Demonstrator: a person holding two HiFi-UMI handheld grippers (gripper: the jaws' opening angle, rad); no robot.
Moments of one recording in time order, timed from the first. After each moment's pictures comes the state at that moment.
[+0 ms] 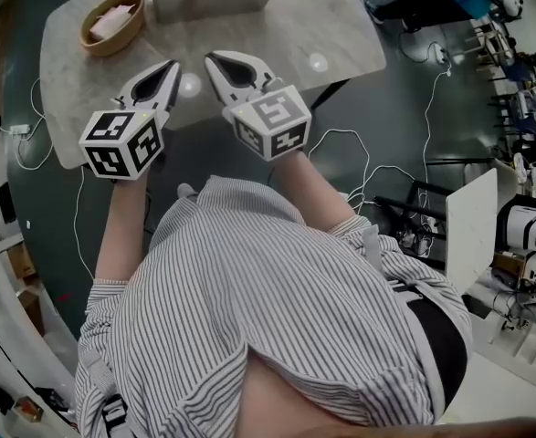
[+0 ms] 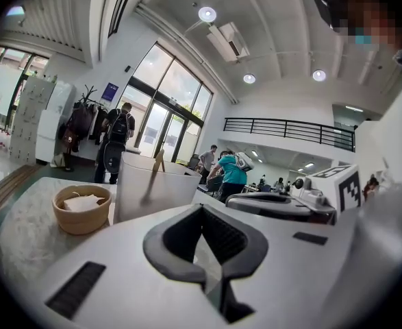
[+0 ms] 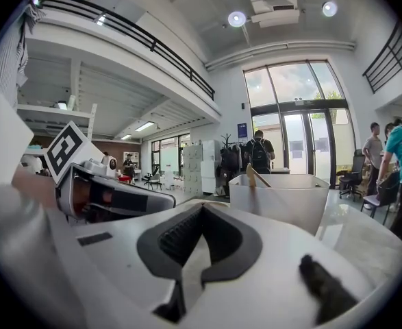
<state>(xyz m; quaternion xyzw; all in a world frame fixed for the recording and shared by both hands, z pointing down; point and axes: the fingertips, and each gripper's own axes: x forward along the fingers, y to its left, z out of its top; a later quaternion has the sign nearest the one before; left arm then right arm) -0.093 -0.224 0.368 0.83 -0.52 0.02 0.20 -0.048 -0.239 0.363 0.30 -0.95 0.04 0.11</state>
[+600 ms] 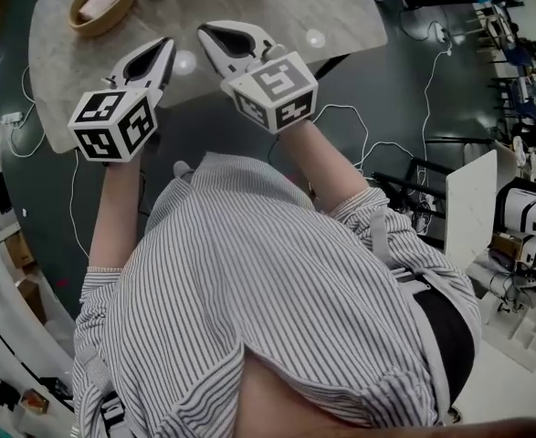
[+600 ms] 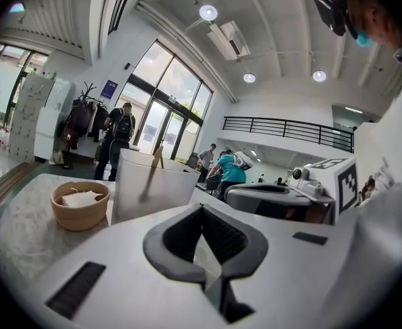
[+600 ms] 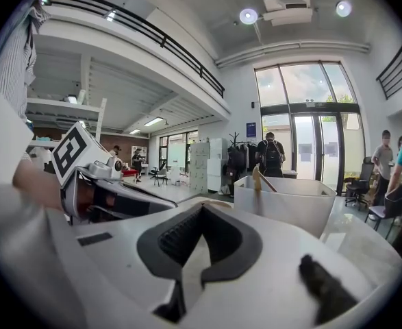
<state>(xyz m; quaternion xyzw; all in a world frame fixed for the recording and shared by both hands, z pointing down) -0.091 -0.224 0.373 0.83 -0.51 0.02 0.21 -0.052 -0.240 0.359 0.27 -0.95 0.01 0.12</state>
